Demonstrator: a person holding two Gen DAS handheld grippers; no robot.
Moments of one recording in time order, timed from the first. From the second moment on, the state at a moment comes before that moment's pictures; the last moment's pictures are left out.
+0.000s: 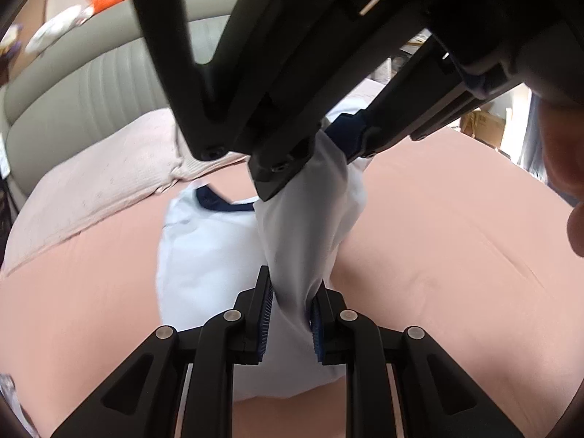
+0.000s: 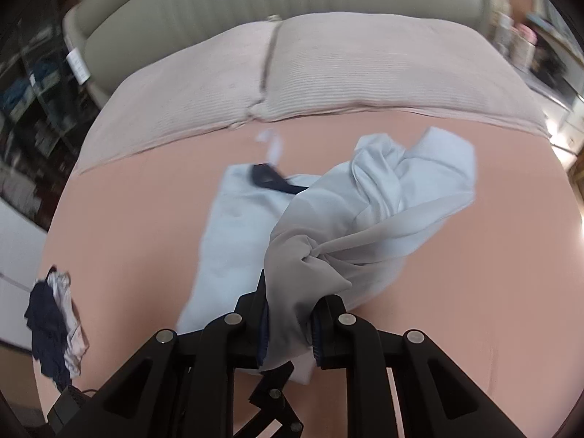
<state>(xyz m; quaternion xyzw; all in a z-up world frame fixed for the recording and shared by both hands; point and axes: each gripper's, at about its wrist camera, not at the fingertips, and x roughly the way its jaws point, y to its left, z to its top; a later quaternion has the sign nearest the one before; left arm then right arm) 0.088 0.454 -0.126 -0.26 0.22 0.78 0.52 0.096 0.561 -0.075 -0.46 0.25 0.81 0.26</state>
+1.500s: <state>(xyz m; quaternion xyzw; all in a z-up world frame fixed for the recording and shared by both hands) 0.066 0.331 -0.114 -0.33 0.25 0.82 0.40 0.114 0.481 -0.063 -0.46 0.30 0.82 0.17</state>
